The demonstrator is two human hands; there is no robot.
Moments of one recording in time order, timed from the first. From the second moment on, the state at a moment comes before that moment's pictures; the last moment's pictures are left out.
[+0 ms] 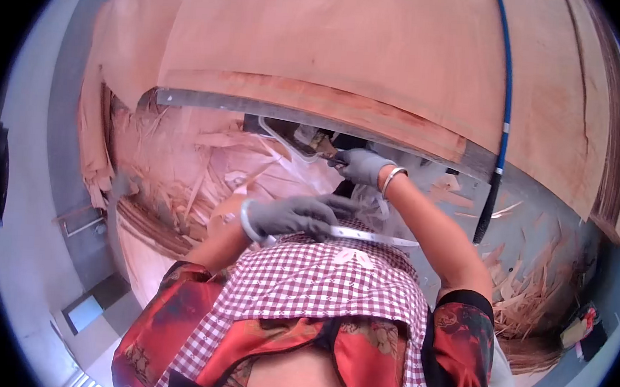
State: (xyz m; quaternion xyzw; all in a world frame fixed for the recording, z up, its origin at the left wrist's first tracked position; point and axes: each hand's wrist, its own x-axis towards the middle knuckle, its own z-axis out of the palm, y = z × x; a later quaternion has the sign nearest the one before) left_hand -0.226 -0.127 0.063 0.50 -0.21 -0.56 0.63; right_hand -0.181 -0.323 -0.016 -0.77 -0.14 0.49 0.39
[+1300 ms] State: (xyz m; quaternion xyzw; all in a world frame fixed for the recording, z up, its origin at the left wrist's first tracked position) left_hand -0.430 0.187 -0.094 0.85 0.16 -0.48 -0.13; right_hand -0.178 -0.299 -0.011 -0.88 -0.16 0.37 0.25
